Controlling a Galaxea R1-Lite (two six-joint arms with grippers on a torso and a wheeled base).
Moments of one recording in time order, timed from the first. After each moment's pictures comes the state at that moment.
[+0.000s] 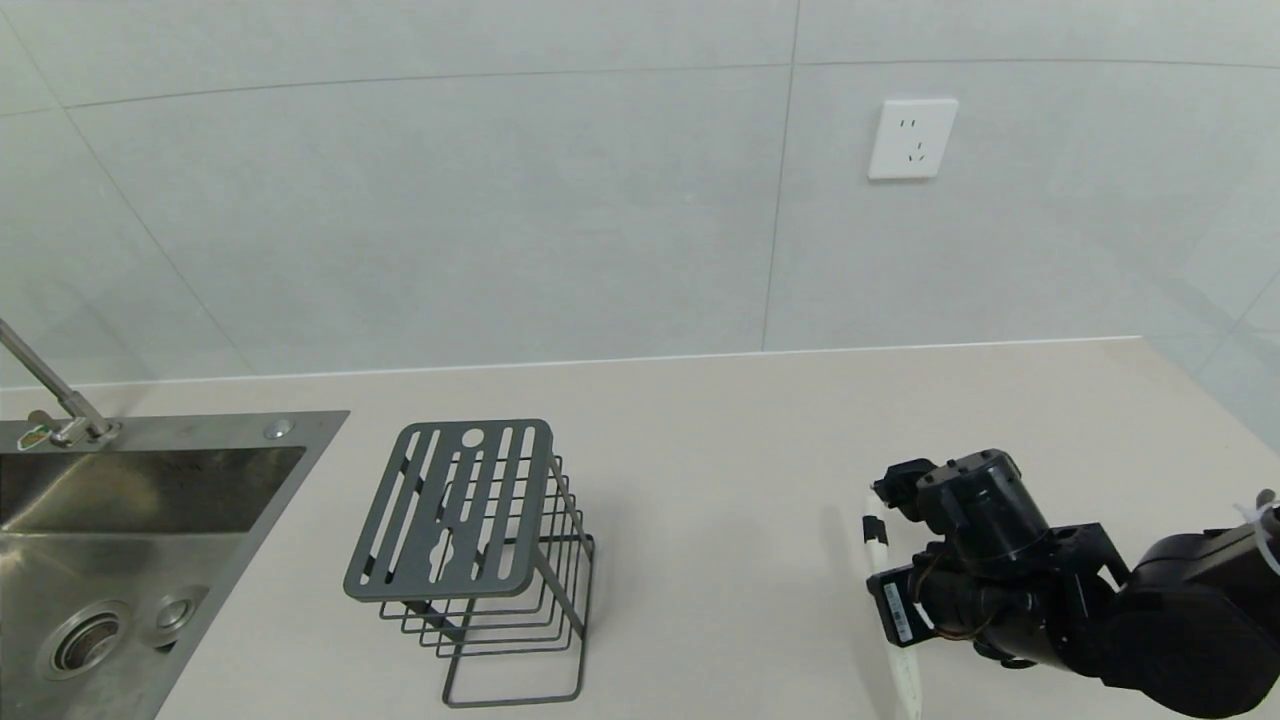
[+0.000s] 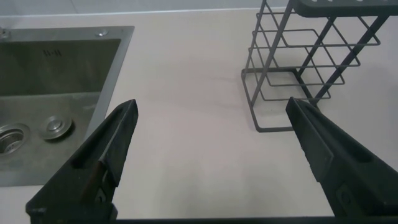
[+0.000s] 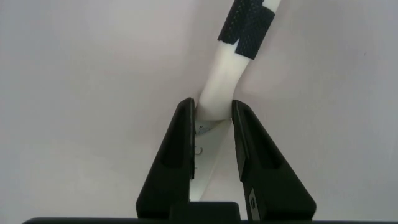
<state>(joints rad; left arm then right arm) 0.00 0.00 0.00 0.00 -0.02 -0.02 0.60 1.84 -0.66 -0.39 -0.25 0.21</state>
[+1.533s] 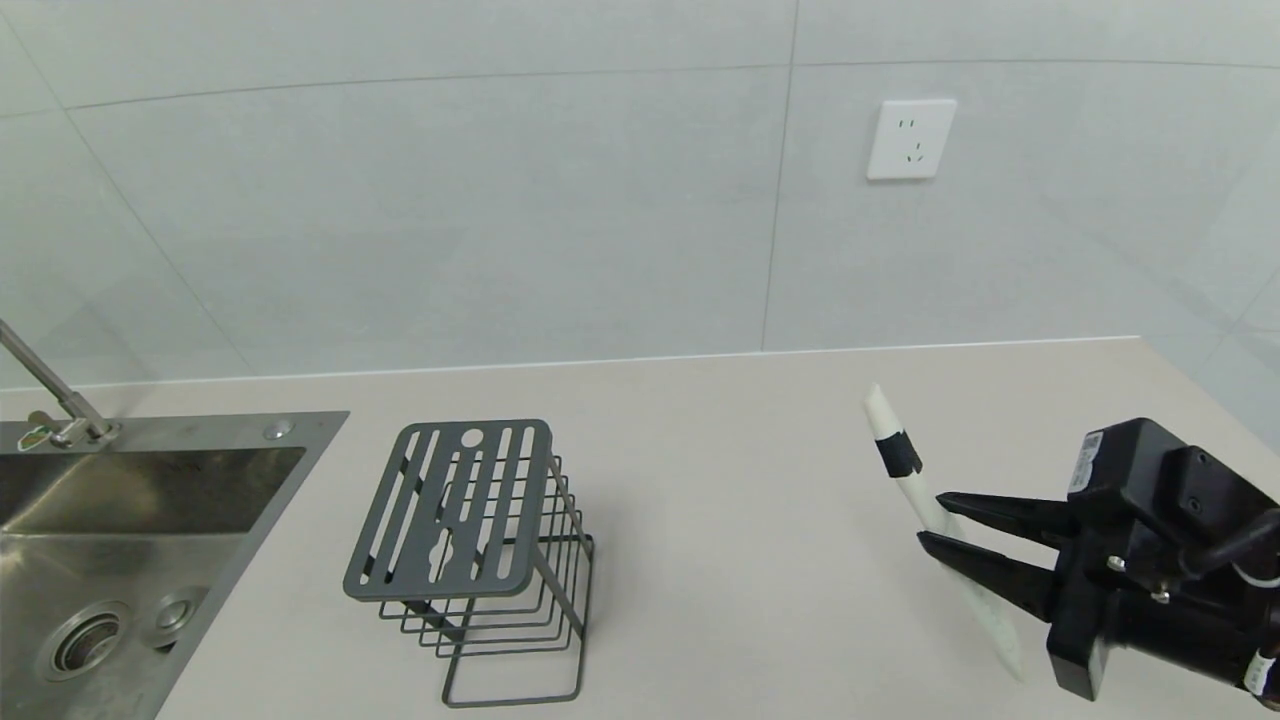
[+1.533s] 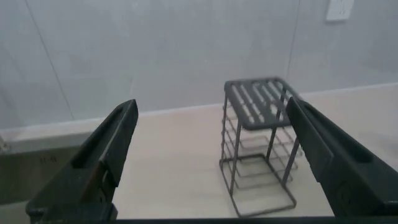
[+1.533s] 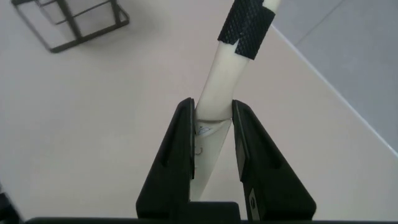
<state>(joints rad) 0.01 0.09 -0.21 -0.32 -0.19 -0.01 0.68 1.27 -0.47 -0.54 0.04 -0.47</state>
